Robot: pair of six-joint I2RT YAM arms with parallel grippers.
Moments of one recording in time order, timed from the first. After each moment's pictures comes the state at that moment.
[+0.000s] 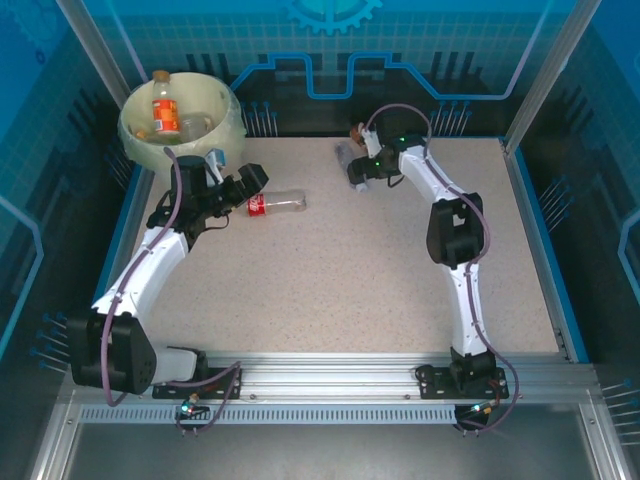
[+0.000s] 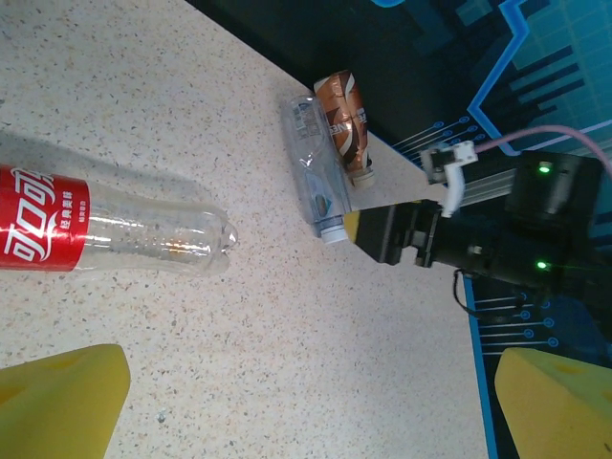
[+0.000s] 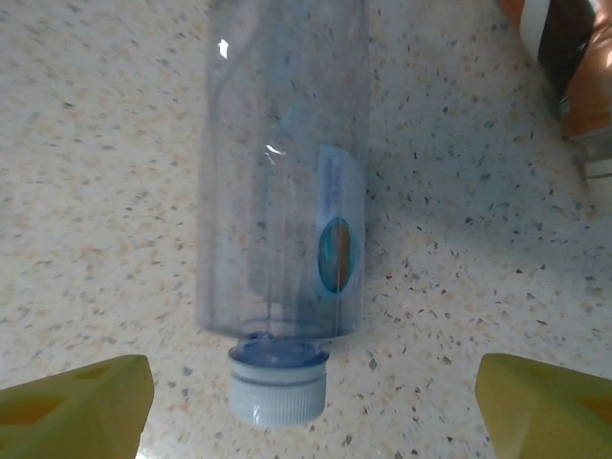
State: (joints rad) left arm -0.07 1.31 1.05 -0.24 0.41 -0.74; right arm 0.27 2.47 2.28 -0.87 -0.13 -0.02
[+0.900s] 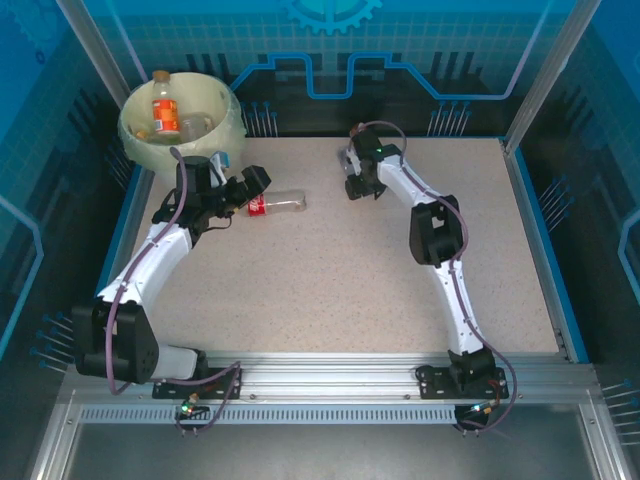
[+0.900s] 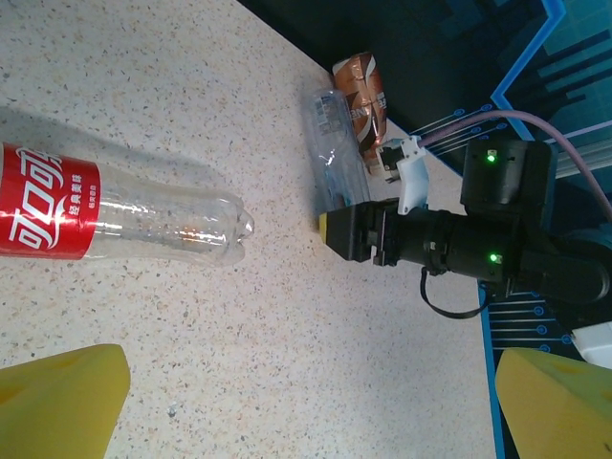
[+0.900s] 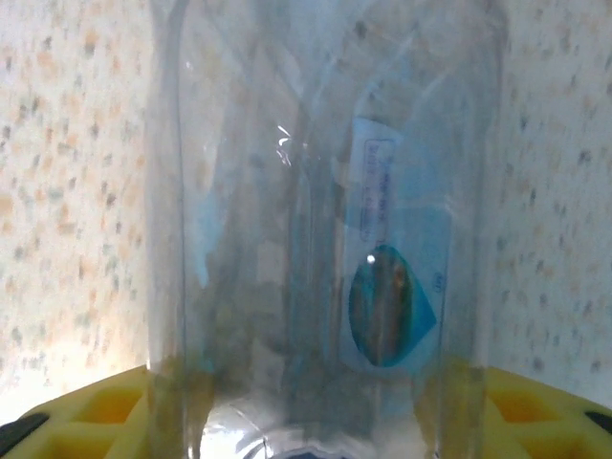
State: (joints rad) left arm -0.08 1.37 1.05 -0.24 0.42 -0.74; right arm 0.34 2.55 2.28 -0.92 0.03 -0.02
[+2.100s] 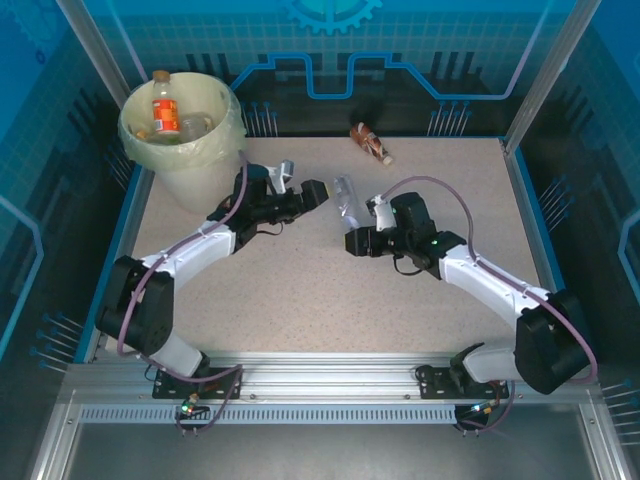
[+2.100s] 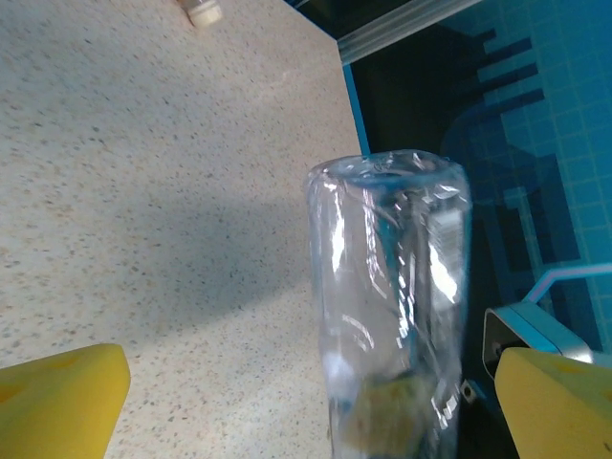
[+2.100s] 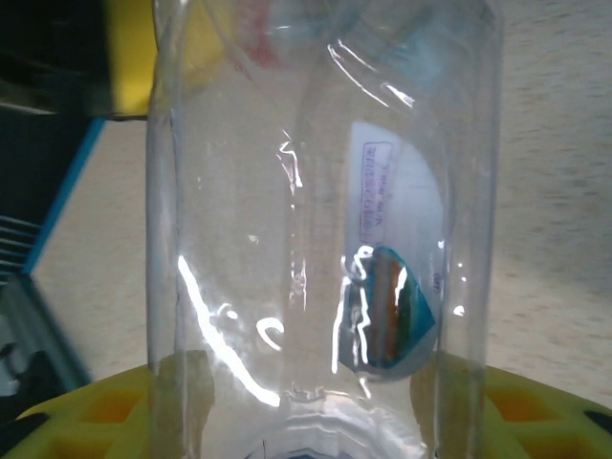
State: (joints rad) left arm -0.37 1.57 1.03 0.13 0.56 -0.87; right arm 0.50 1.33 0.86 -0.21 -0.43 0.42
